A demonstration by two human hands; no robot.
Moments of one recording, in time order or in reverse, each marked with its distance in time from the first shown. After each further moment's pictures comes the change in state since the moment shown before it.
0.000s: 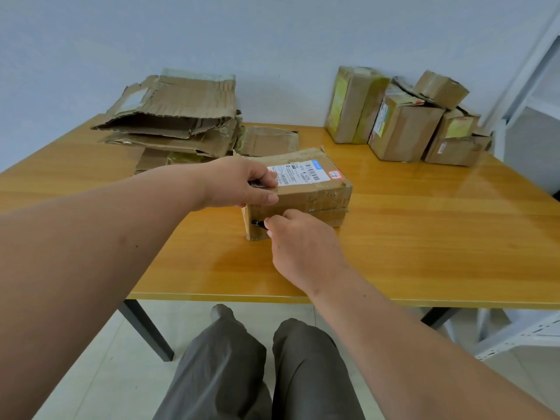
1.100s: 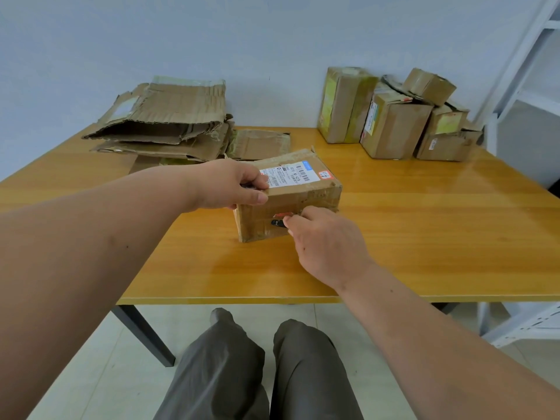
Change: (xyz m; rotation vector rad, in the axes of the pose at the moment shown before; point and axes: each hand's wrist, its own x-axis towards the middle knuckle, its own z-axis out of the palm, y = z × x) left_hand 0.004 0.006 0.001 0.029 -0.024 -0.012; right_hand -0.015 0.048 -0.014 -0.096 0.052 -0.078
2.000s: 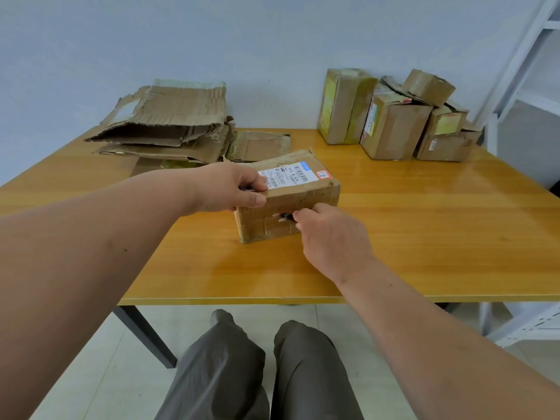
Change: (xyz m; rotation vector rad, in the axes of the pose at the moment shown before) left_hand -0.007 0.003 0.002 -0.018 0.008 -0.013; right_hand 0.004 0.007 0.004 -0.026 -0.024 0.145
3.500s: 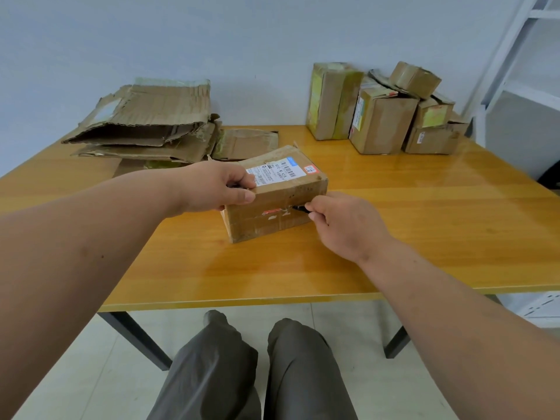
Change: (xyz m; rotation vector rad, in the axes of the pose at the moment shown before) left_hand 0.005 0.009 0.005 0.000 0.013 -0.027; right_hand 0.005 0.054 -0.013 0.174 -0.110 0.005
